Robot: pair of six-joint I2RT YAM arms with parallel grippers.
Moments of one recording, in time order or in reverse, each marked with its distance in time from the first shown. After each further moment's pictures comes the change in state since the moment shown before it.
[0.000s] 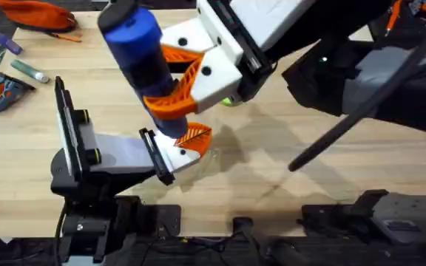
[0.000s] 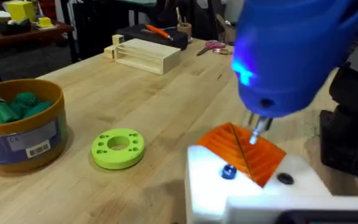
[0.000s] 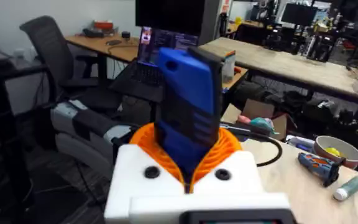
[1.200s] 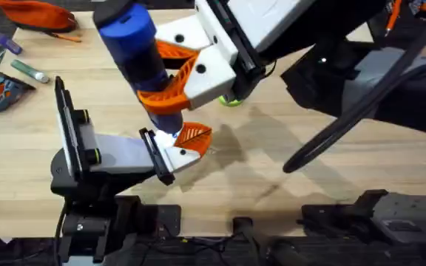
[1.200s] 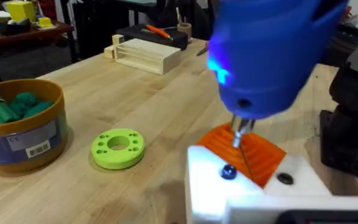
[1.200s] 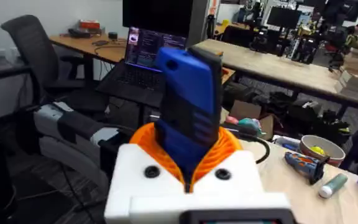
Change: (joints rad) left arm 0.000 0.000 0.000 0.000 0.000 0.000; right arm 0.007 0.000 0.000 -0.032 0.053 -0.057
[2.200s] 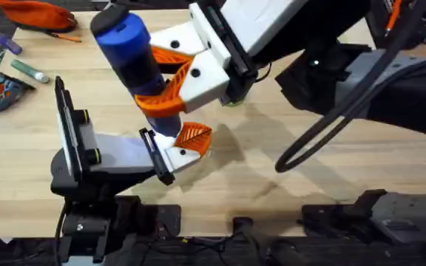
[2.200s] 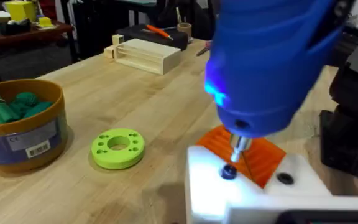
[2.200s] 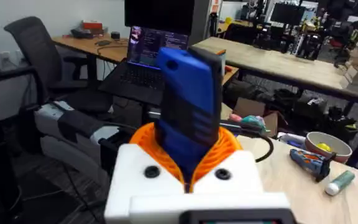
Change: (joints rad) left arm 0.000 0.000 0.000 0.000 0.000 0.000; right arm 0.012 0.023 0.000 0.002 0.003 0.002
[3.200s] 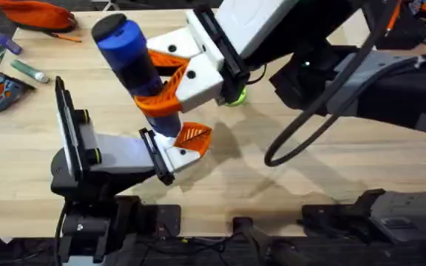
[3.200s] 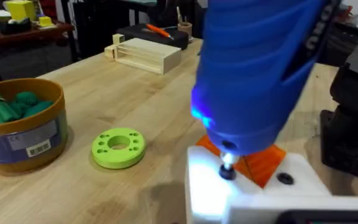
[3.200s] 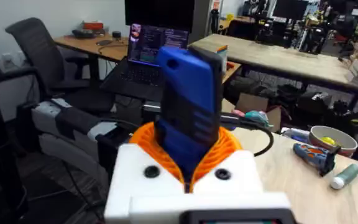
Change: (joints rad) left arm 0.000 0.000 0.000 0.000 0.000 -0.001; right arm 0.000 0.040 0.004 0.005 -0.004 0.000
